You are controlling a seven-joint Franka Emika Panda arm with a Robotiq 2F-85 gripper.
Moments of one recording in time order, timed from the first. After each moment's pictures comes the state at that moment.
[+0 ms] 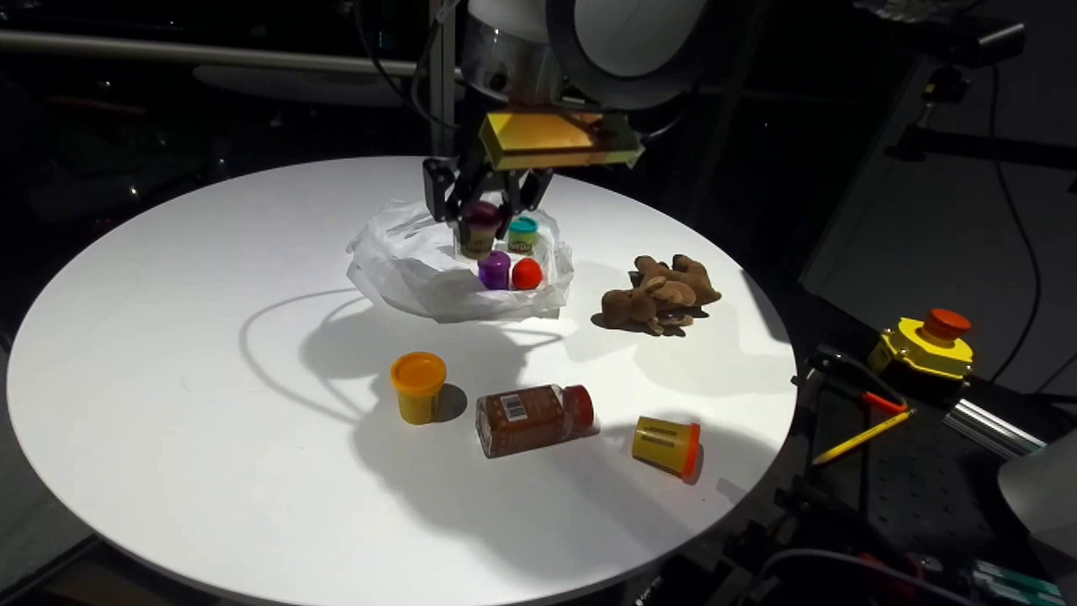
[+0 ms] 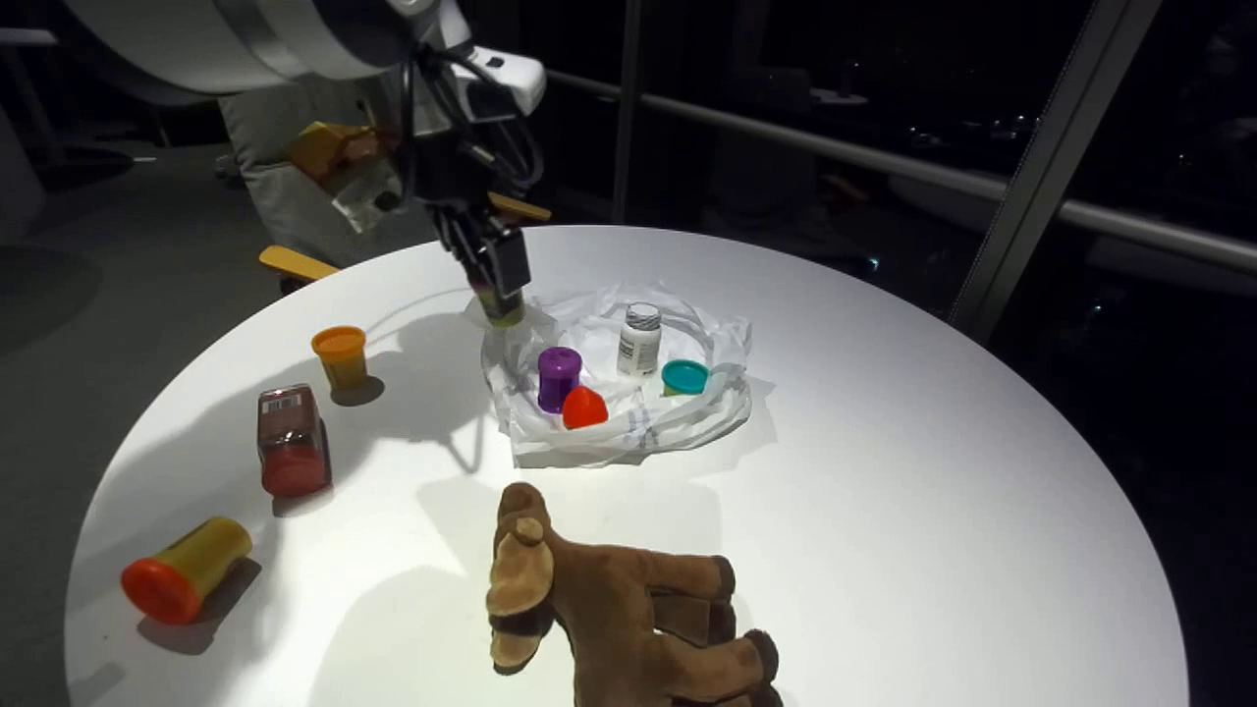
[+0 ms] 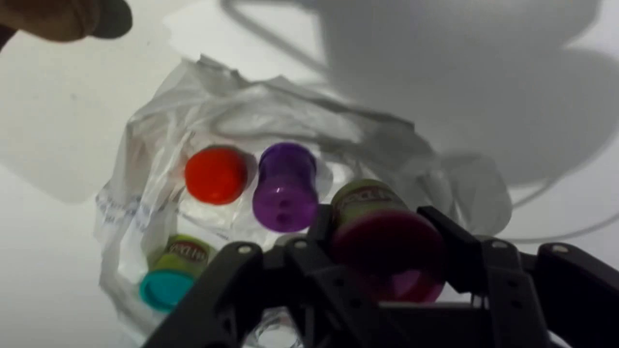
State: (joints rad) arm 0.42 0.37 -0.24 -2.19 -0.21 2.78 0.75
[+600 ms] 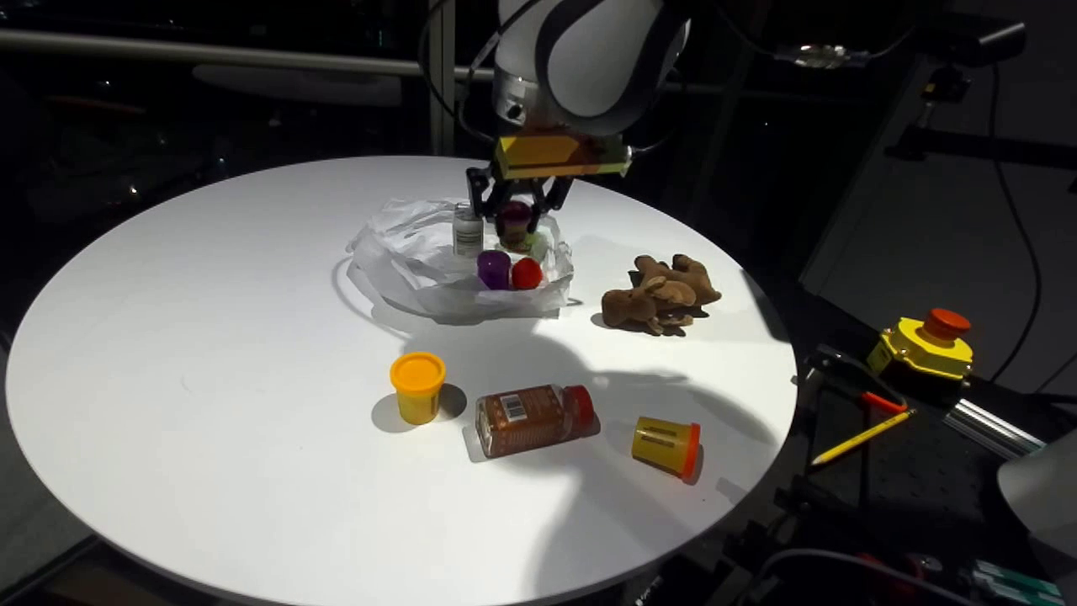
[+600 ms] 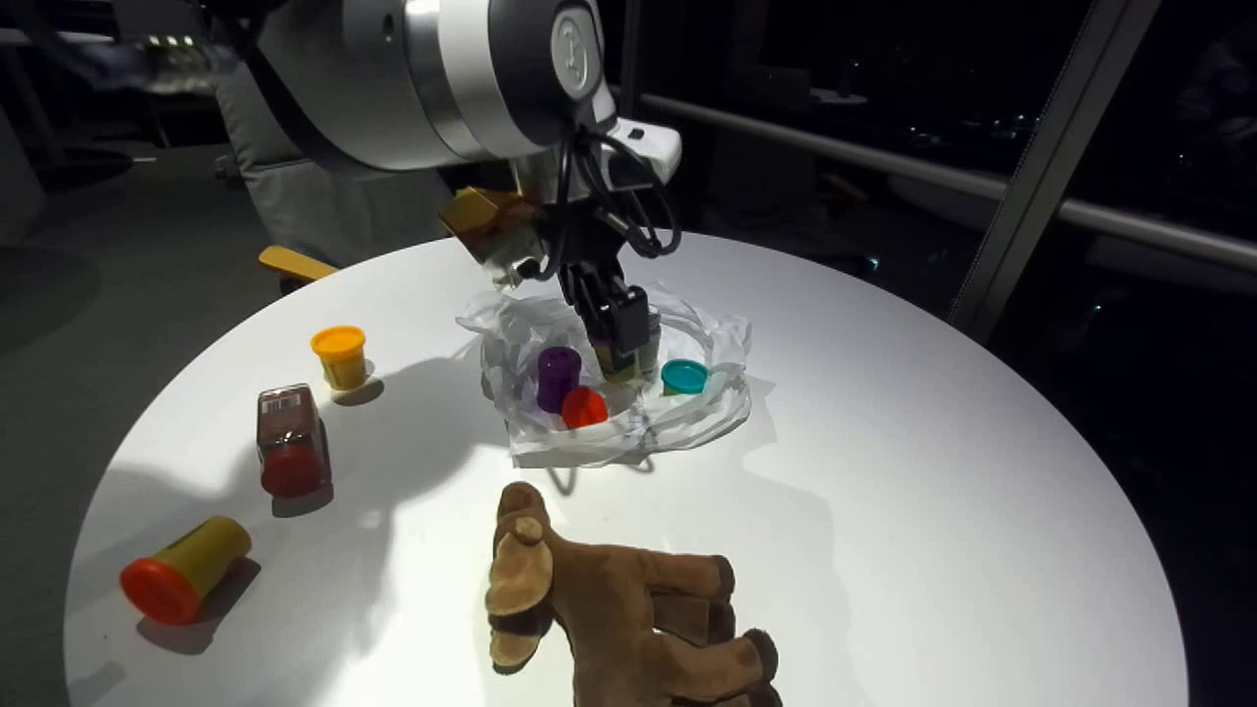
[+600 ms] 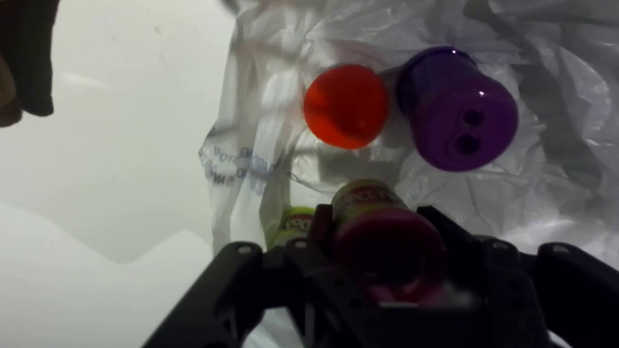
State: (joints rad) arm 0.27 0.54 -0.26 -2.04 -0.21 2.74 0.80
